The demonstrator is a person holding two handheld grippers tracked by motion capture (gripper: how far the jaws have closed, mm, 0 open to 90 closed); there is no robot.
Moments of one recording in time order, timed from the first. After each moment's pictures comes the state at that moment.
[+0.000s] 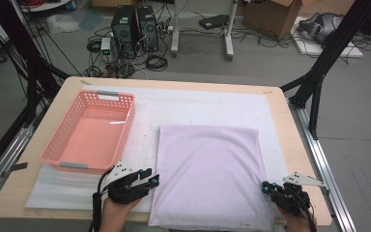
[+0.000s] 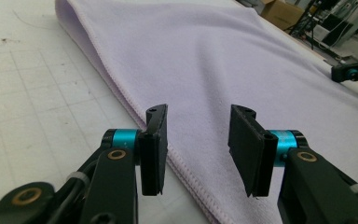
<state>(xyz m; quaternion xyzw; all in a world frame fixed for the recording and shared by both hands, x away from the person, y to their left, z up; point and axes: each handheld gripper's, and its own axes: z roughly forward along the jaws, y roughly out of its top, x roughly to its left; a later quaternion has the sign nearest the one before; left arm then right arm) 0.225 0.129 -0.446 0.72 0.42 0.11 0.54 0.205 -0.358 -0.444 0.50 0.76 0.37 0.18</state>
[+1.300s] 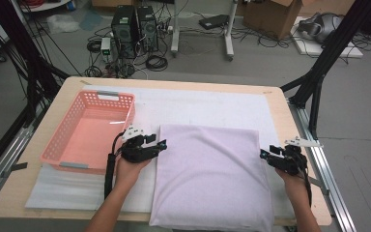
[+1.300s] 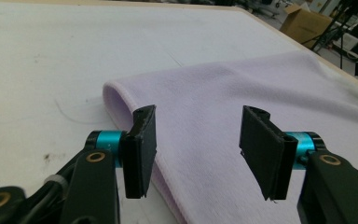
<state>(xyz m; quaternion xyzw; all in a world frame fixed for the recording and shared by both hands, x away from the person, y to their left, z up) 0.341 0.106 -0.431 0.72 0.43 0.15 0.53 0.316 -0.379 -0.433 0.51 0.73 0.41 0.19</state>
